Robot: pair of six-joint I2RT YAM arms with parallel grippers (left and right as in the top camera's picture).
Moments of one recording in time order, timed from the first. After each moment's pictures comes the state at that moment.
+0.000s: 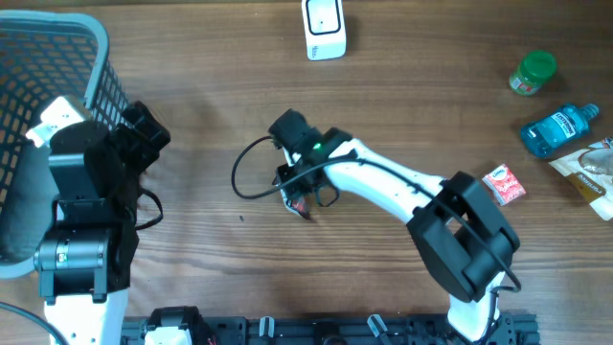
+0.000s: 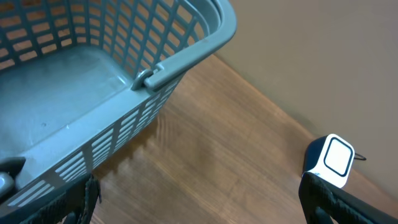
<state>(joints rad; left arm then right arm) 0.03 0.92 1.10 -0.74 -0.26 -0.61 0.75 1.99 1.36 -0.67 -0.19 0.33</state>
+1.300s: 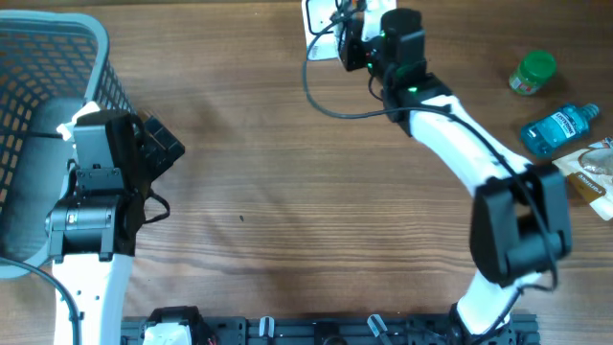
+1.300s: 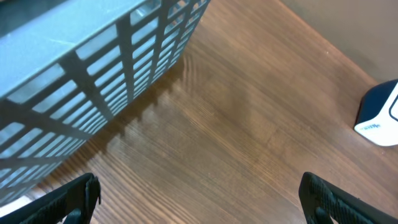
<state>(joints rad) 0.03 1.04 1.10 -0.90 -0.22 -0.61 0.34 1.93 1.37 0.24 -0.03 0.06</state>
